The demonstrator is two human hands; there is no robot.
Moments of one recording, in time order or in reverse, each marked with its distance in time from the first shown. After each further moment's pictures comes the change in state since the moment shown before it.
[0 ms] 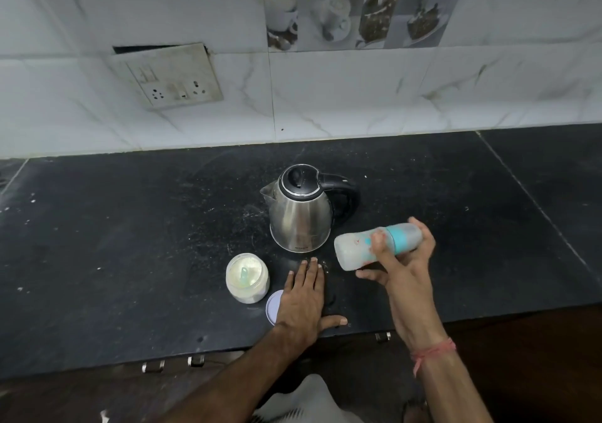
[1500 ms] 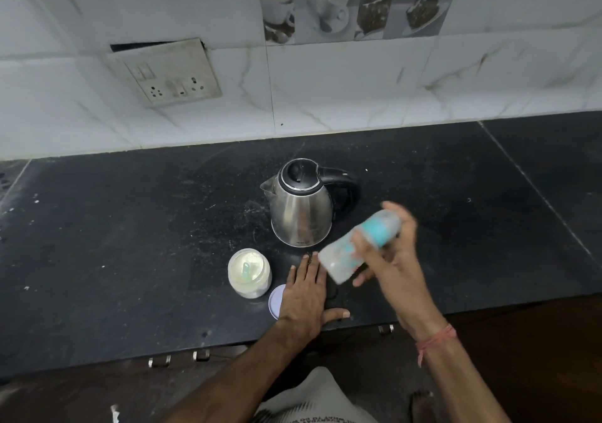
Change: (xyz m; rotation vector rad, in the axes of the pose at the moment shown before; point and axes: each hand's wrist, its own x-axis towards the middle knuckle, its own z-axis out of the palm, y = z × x) left_hand -0.002 -0.002 0.005 -0.050 0.030 -0.023; right_hand -0.004 -0.006 0.009 -0.150 -0.174 -0.061
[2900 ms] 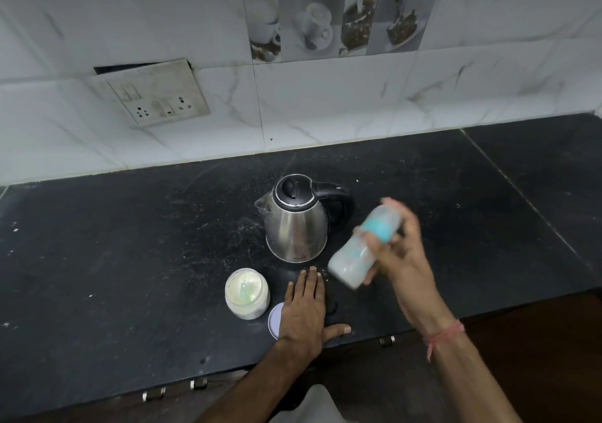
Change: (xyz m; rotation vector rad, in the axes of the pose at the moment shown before) left_hand -0.004 0.001 -0.010 -0.002 -0.011 0.031; right_hand 0.021 -0.005 -0.007 0.098 0.050 -0.047
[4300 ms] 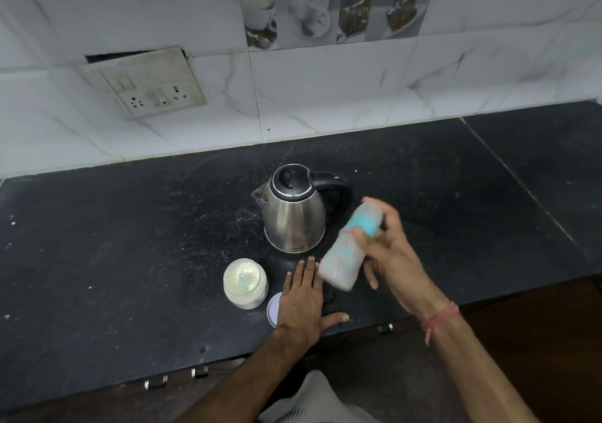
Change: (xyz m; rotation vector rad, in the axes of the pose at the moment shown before) left_hand 0.000 -0.001 -0.003 -0.058 0.027 -0.002; right_hand 0.002 0.001 0.001 -0.045 -0.123 0.090
